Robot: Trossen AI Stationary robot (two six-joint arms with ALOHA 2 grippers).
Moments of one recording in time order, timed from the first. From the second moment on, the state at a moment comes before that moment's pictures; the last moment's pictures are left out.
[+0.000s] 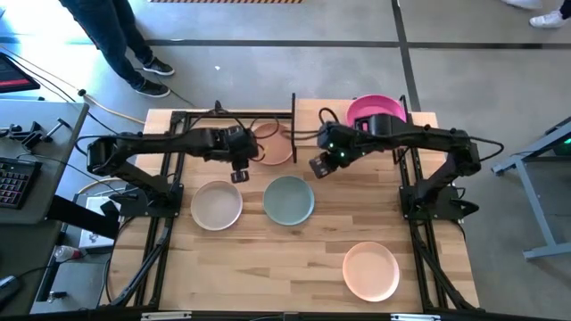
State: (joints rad) left arm 0.26 1.42 1.06 -0.78 -0.27 0.21; right arm -0.07 1.60 1.76 -1.29 0.08 0.89
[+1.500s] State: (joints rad) left arm 0.35 1.70 0.80 -0.18 -0.24 0.68; right arm -0.05 1.60 1.76 -1.29 0.14 0.81
